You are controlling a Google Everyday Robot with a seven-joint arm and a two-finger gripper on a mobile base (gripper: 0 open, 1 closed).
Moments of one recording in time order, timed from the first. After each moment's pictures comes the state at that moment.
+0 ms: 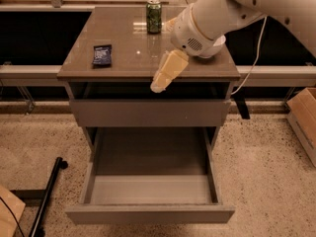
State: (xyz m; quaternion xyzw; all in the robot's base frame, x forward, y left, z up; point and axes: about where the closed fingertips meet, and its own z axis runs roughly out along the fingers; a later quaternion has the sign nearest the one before) arm 0.598 -0.017 0.942 -0.63 0.68 0.11 0.36
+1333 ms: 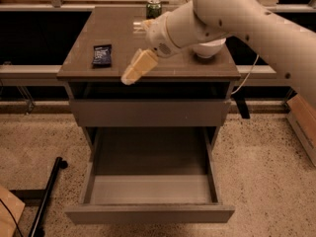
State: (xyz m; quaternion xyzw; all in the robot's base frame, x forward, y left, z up) arm 0.651 0.051 0.929 -0.60 0.65 0.16 0.44
